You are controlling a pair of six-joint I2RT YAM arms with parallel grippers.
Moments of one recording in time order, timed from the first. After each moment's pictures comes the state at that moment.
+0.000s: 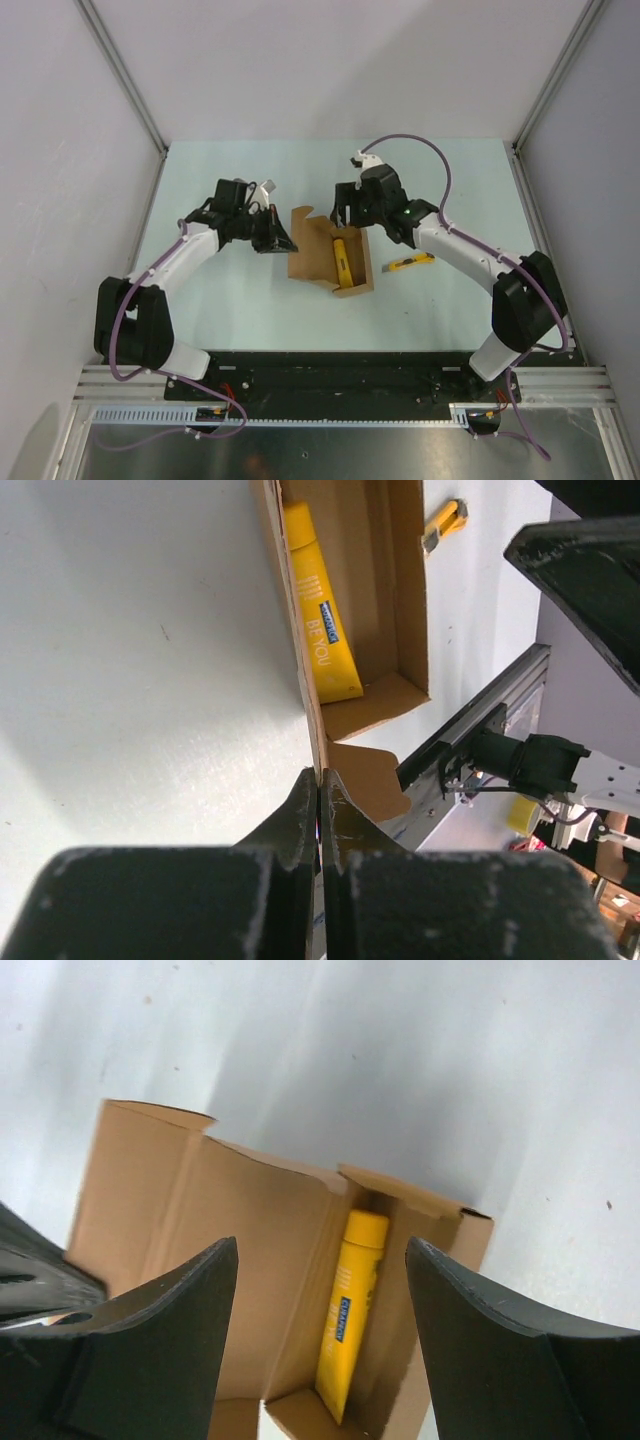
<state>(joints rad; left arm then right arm) -0.26 1.46 1.03 -0.49 0.66 -0.45 0.63 1.63 1.26 -0.23 -0.01 0.39</state>
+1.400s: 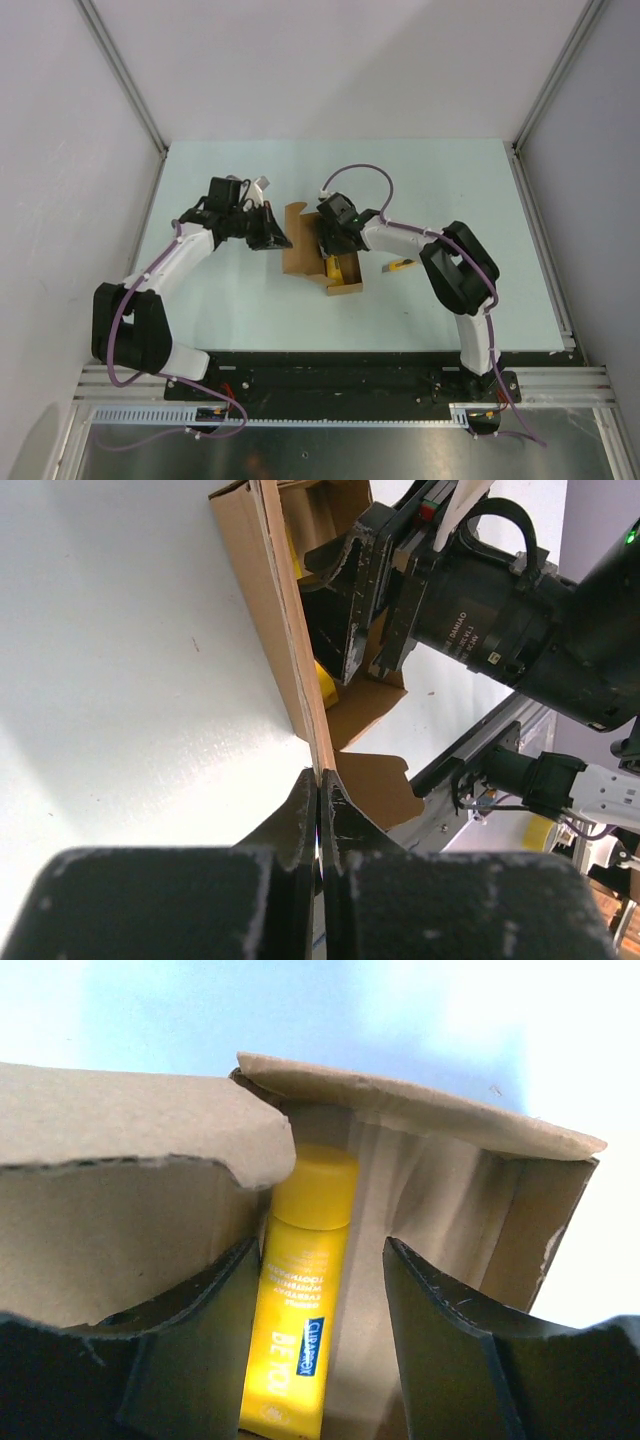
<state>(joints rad) -0.24 1.43 1.04 -0.51 0.62 -0.44 0.76 2.02 1.43 -0.37 0.11 0.41</state>
